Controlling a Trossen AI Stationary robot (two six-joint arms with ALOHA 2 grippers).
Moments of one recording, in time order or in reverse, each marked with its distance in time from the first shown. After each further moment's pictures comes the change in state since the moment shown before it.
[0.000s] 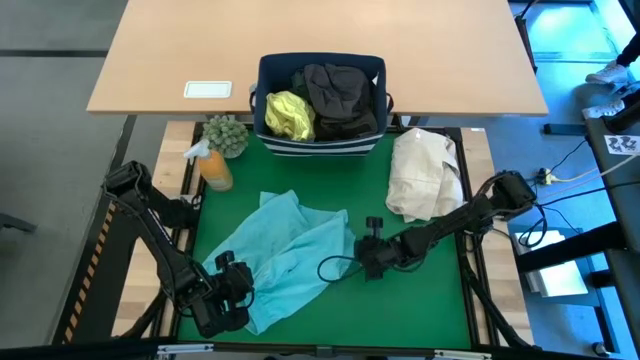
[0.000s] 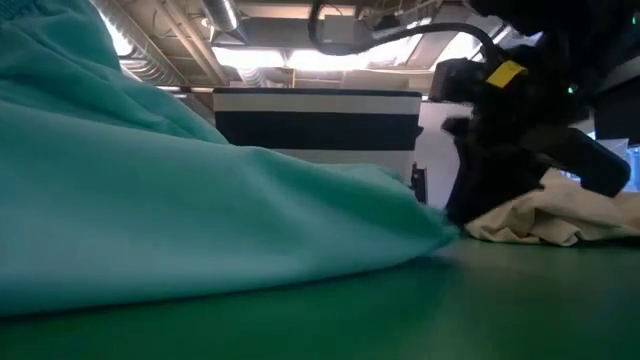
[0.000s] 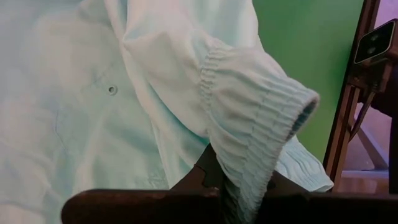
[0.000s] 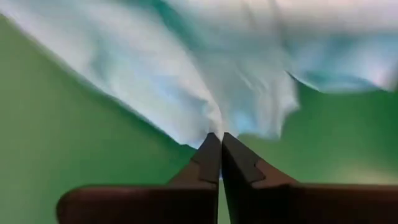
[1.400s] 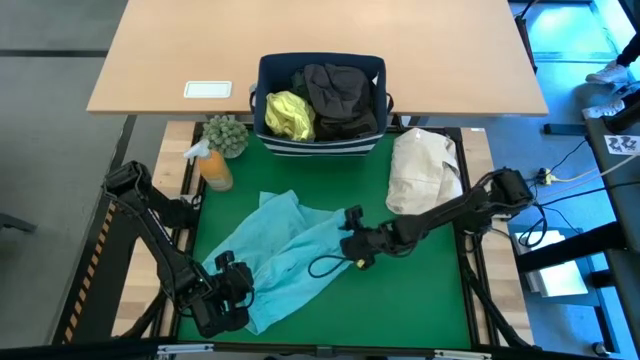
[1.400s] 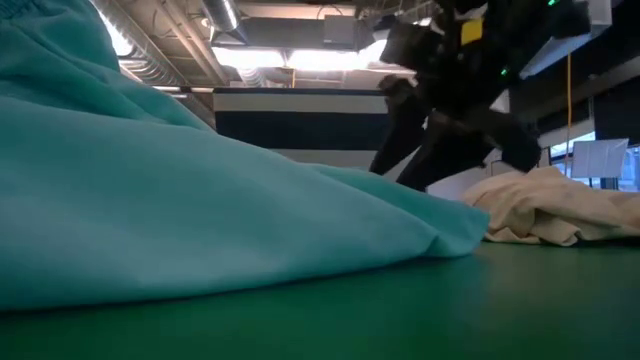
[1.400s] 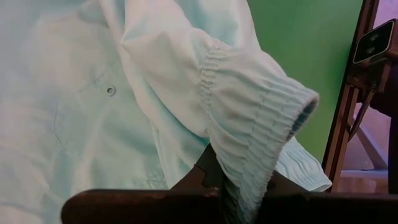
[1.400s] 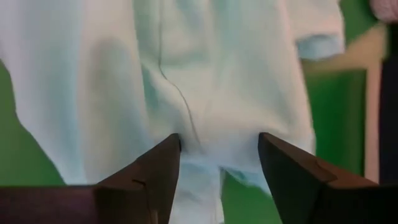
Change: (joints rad) left arm 0.000 0.000 0.000 0.002 0.000 0.000; right arm -0.113 0.034 0.091 0.163 -0.085 -0.544
